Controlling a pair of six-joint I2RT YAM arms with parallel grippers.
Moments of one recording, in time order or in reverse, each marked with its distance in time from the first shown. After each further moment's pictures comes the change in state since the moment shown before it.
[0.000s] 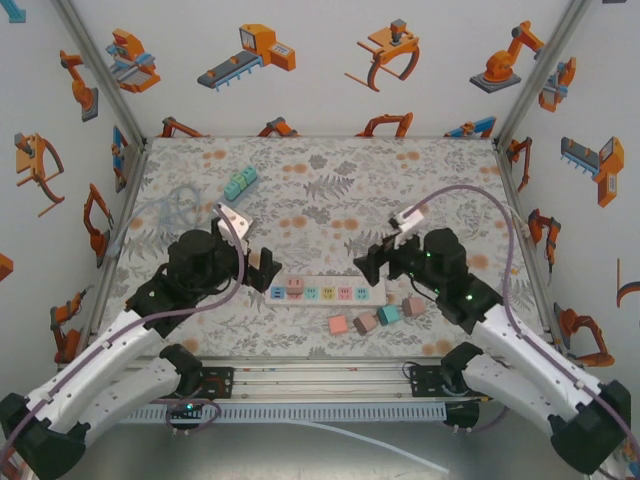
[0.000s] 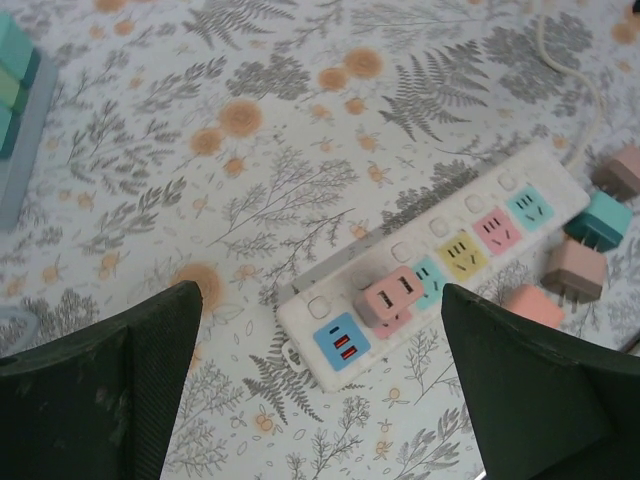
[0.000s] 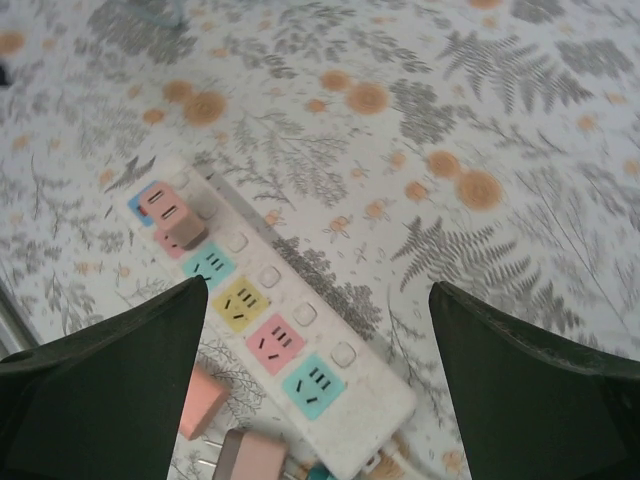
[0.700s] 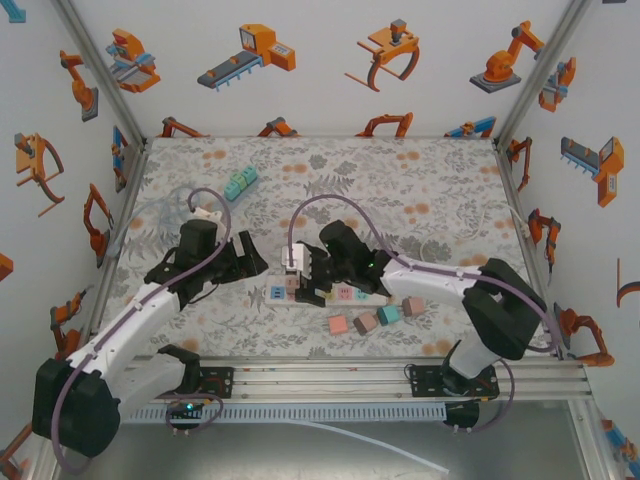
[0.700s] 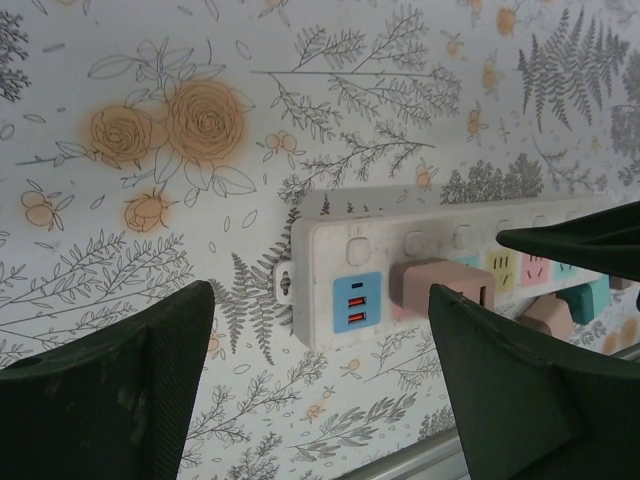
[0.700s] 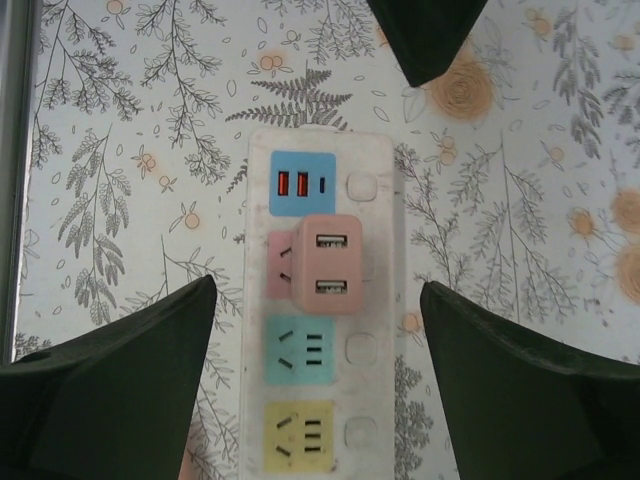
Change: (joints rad) left arm 0.235 0.252 -0.067 -0.061 0.113 -0.434; right arm 0.222 0.711 0.260 0.114 -0.310 -0.476
